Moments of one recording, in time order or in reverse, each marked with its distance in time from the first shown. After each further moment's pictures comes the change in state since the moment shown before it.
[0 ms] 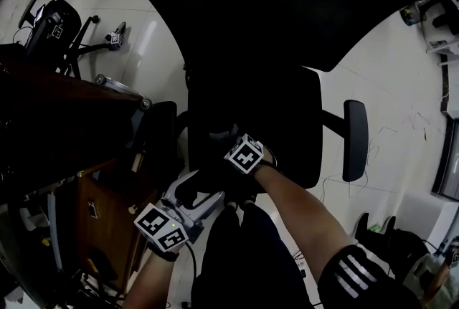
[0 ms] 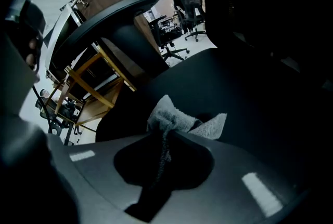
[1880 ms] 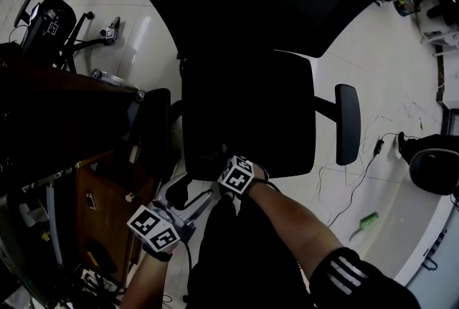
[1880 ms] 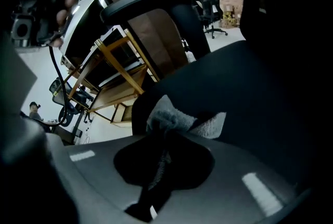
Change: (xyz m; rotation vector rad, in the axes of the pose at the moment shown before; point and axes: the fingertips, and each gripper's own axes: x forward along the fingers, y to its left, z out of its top) left arm -0.035 -0.017 -0.024 -0.039 0.034 0.030; right arm 0.005 0.104 -0.064 -0.089 0.037 0.092
